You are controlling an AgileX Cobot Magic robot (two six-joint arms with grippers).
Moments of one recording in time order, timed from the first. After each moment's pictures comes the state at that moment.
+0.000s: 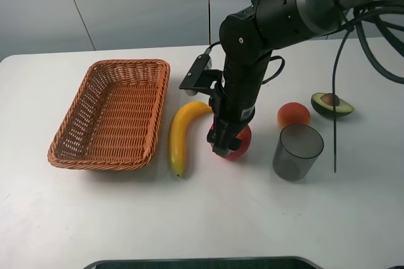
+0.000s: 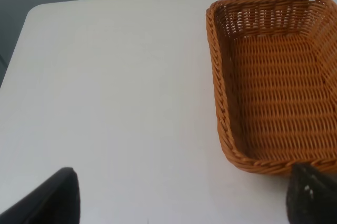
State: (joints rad) left arm -0.06 0.00 -0.52 0.08 1.09 -0.02; right arm 0.74 1.99 -1.17 -0.01 0.75 -0.43
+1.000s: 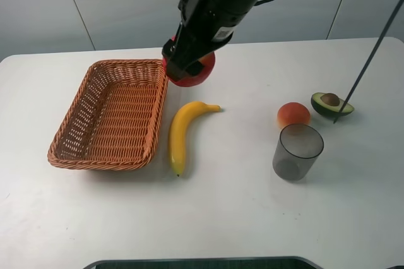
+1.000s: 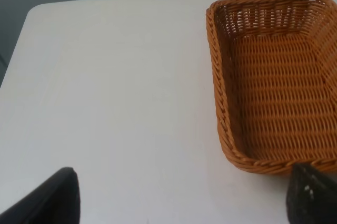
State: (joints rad) left arm -0.06 0.00 -0.52 0.08 1.09 -0.02; right arm 0.78 1.75 -1.33 0.09 0.69 -0.36
